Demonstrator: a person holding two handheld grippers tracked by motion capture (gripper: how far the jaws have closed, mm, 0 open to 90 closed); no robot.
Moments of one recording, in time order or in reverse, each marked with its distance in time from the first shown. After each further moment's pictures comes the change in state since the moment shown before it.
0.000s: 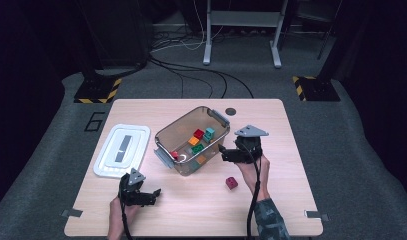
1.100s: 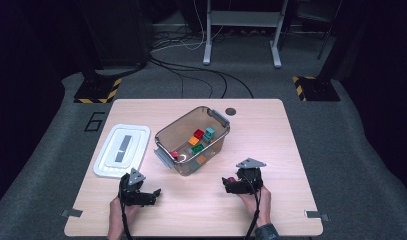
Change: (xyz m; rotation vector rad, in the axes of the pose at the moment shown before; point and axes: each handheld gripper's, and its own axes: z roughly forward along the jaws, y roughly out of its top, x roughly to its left) left arm 0.000 0.000 0.000 -0.001 0.000 0.000; right arm 0.012 -0.103 0.010 0.198 0.036 0.057
